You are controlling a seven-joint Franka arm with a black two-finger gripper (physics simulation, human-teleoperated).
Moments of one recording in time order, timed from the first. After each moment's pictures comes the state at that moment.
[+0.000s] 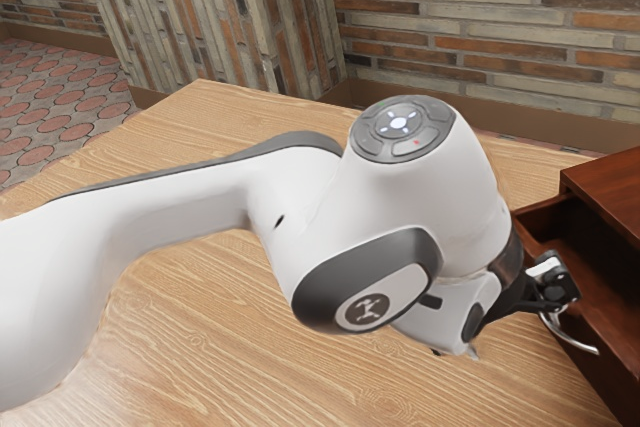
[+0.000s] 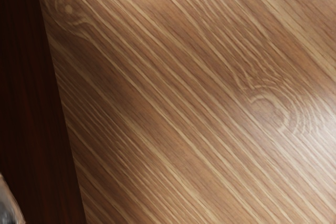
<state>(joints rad) -1.06 0.08 0.56 -1.80 0.09 2.20 1.80</state>
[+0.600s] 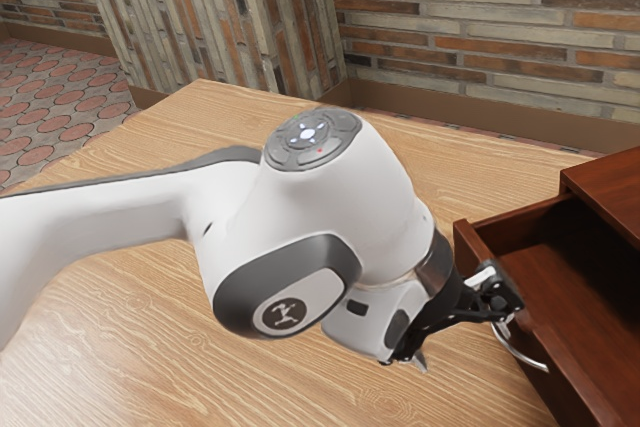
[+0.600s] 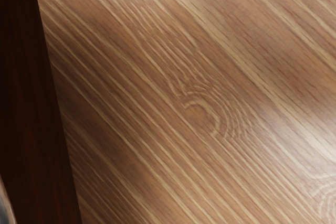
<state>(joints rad) -1.06 -0.10 0.57 -2.00 0.13 2.26 1.82</state>
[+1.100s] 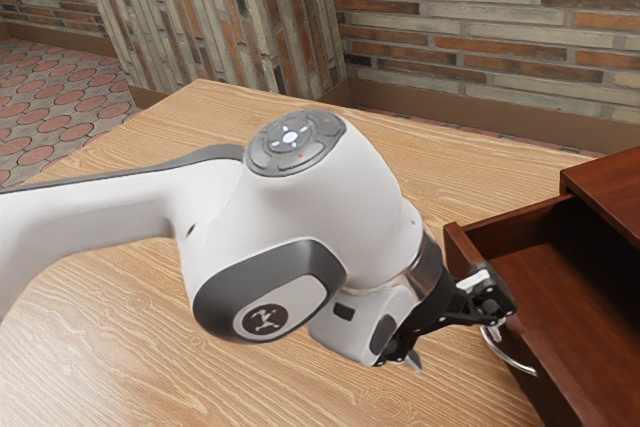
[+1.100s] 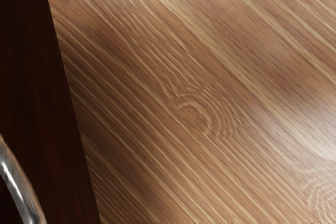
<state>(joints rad) -1.06 -0.15 0.56 -2.03 0.17 2.26 1.81</state>
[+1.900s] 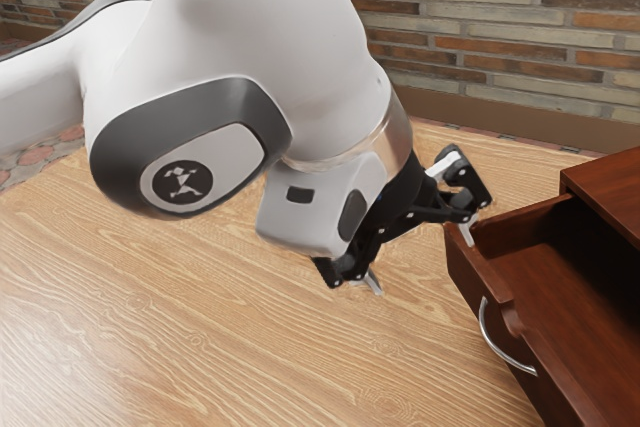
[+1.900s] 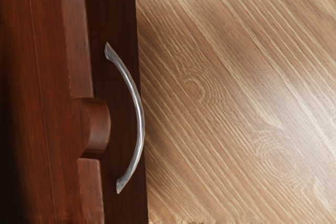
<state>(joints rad) -1.06 -0.18 0.48 -1.73 0.26 1.89 1.66</state>
